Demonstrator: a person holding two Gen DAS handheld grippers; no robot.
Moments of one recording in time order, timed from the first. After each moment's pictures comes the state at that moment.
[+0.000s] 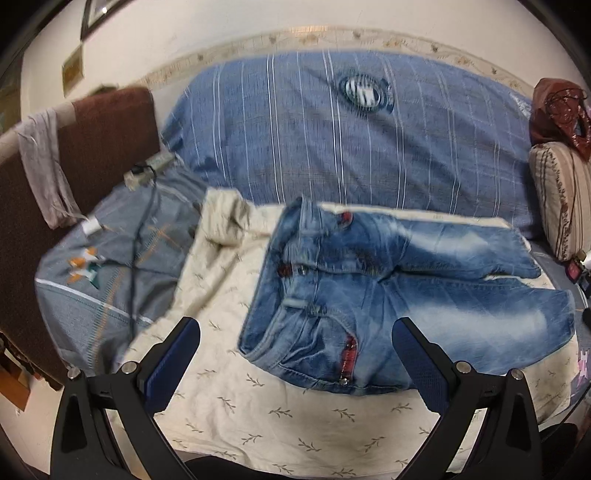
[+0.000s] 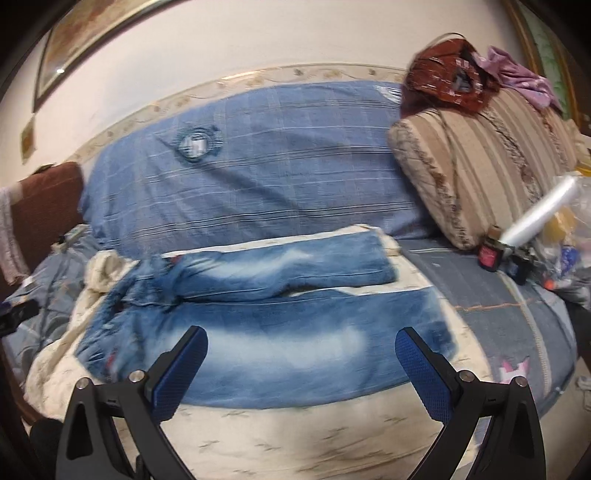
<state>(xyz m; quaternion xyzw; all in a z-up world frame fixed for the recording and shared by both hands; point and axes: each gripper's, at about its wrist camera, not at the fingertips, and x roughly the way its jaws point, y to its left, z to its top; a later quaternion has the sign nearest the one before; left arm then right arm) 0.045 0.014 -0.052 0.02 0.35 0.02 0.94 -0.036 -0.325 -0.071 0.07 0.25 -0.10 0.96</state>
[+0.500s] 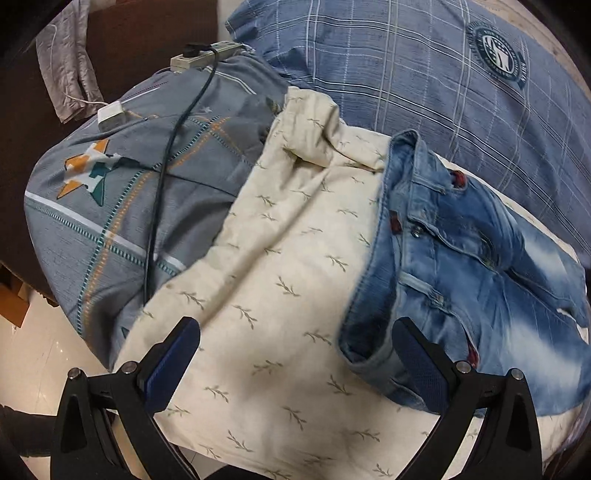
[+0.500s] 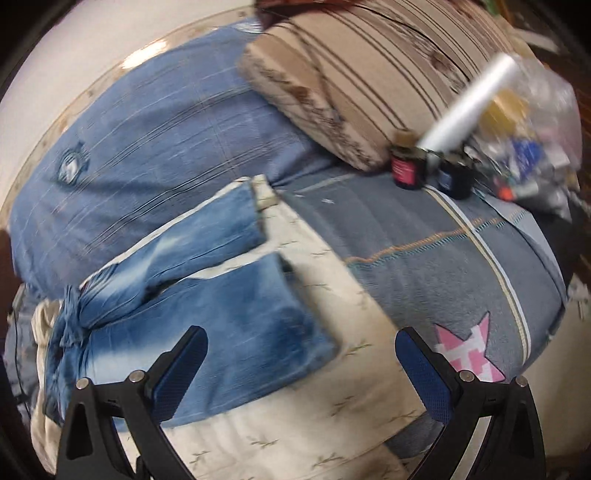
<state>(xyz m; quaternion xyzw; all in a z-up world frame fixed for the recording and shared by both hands) 0.120 0.124 -0.115 -0.08 0.48 0.11 0.87 -0.015 -0.490 -0.122 0.22 0.34 -0.19 0.89</state>
